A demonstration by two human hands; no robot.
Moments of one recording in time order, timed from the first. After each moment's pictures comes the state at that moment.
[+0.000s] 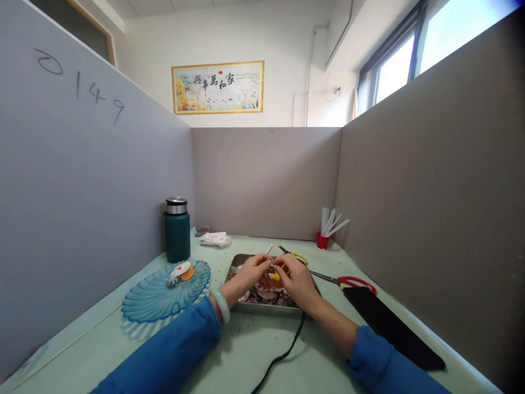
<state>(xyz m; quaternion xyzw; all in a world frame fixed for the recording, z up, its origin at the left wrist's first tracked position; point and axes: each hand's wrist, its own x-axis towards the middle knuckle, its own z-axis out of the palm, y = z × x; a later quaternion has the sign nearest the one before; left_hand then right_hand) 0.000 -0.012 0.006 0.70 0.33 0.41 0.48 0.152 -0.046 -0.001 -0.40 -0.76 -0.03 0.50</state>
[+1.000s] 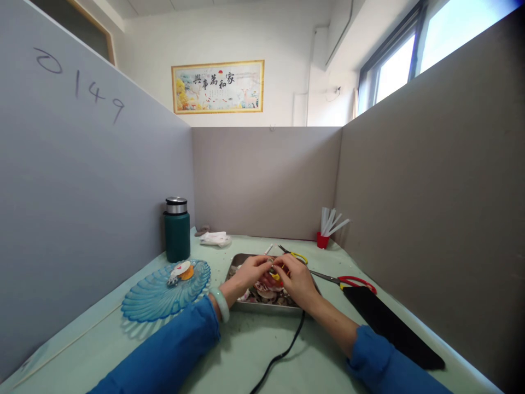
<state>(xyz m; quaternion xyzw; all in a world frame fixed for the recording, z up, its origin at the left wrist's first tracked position) 0.001 -0.017 0.012 0.68 0.31 0.40 0.54 0.152 -0.049 0.000 -0.40 -0.76 -0.04 0.50</state>
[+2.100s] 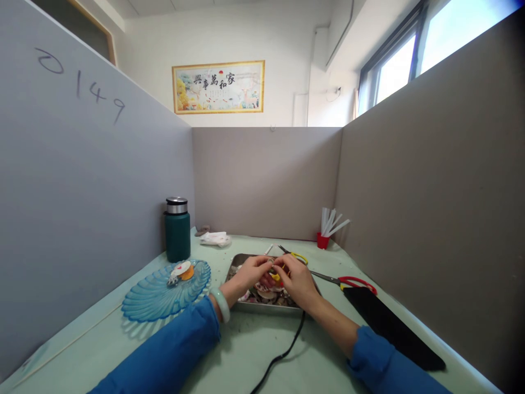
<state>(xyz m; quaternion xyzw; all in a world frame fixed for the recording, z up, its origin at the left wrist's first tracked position) 0.001 -0.012 0.007 0.69 0.31 0.40 0.53 0.153 -0.048 0.000 -0.41 -0.76 -0.04 0.50</state>
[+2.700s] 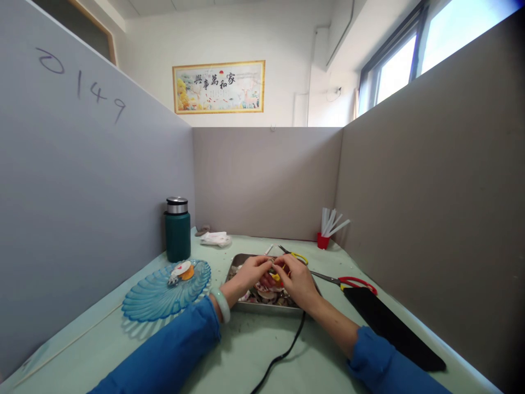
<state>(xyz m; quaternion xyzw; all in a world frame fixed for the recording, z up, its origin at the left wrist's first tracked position) 0.003 -0.011 0.007 0.69 0.32 0.40 0.52 0.152 -0.048 -0.001 -0.42 -0.76 -0.03 0.50</state>
